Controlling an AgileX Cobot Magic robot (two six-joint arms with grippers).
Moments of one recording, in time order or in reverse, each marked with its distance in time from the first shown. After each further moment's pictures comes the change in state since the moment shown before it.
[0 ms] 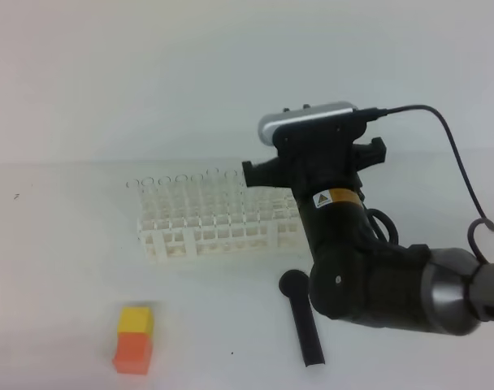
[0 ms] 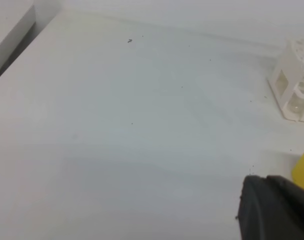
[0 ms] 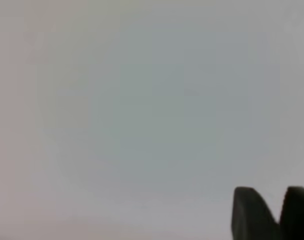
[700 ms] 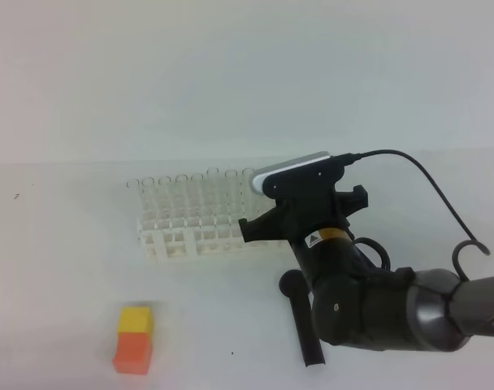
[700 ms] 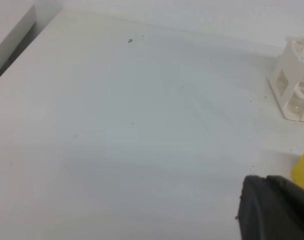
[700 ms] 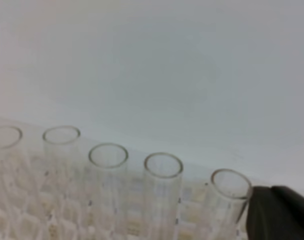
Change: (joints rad) left arm 0.000 0.000 0.000 0.000 0.000 0.000; right arm 0.003 0.051 0.051 0.009 0.122 0.000
